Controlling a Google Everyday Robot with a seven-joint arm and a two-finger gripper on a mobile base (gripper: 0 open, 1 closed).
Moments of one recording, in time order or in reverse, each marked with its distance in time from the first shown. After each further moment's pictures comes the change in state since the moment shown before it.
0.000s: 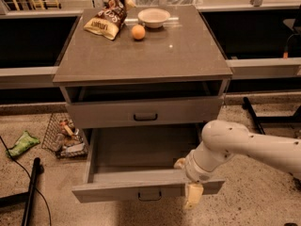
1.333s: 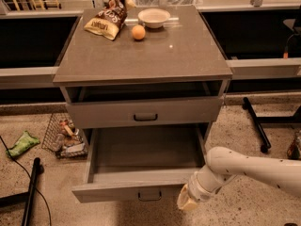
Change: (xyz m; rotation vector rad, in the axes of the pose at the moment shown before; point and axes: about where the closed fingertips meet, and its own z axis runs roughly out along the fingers) arm 0.059 0.009 0.106 -0.071 -0.113 0.107
